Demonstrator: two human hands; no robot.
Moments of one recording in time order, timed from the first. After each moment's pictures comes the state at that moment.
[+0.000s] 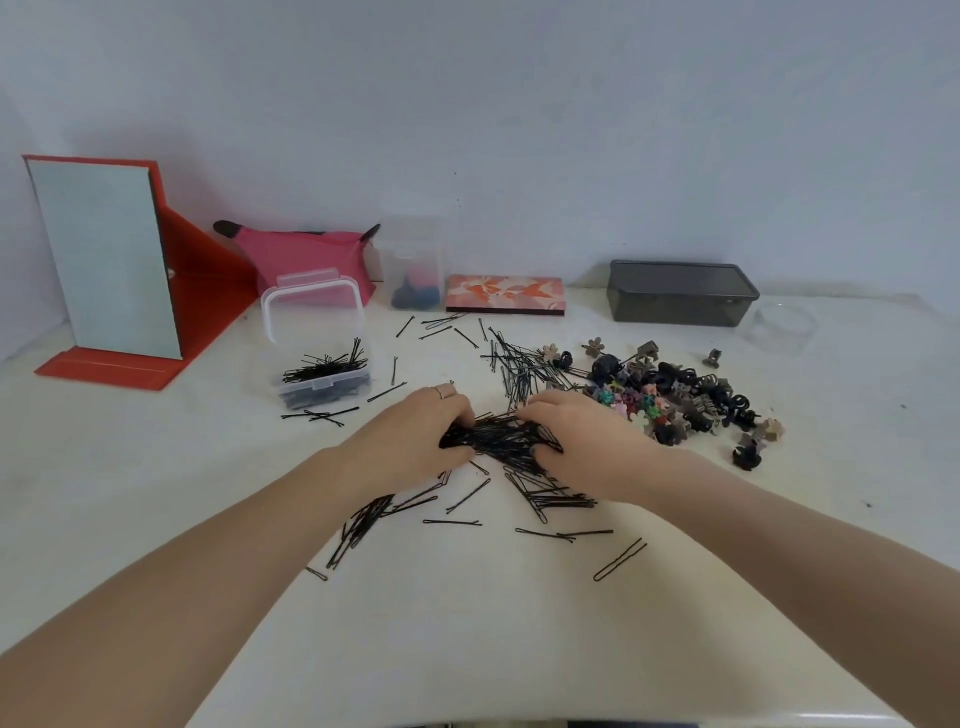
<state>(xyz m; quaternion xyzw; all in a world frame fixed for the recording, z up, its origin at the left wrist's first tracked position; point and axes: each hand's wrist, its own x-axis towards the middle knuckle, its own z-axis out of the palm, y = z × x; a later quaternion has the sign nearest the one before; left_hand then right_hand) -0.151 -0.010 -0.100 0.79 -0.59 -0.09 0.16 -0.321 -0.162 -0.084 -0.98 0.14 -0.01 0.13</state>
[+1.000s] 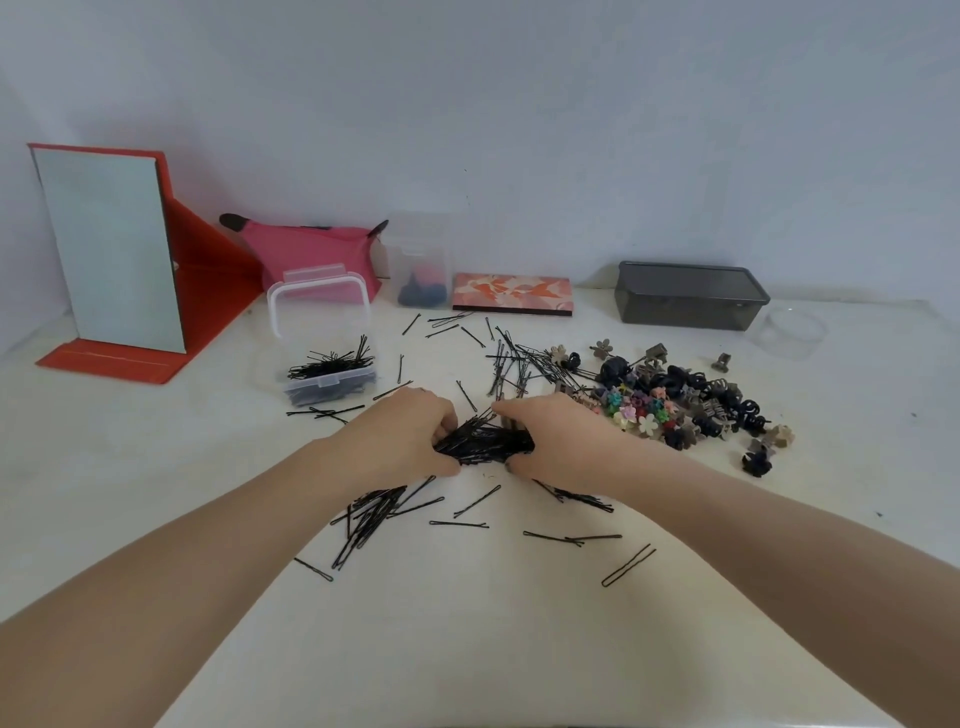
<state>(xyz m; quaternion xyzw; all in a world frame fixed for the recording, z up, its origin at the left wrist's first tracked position) -0.144 -0.001 -0.088 0.83 -0.52 -0.13 0.12 -0.293 -0.145 -0.076 -0.97 0.15 0.05 0.18</state>
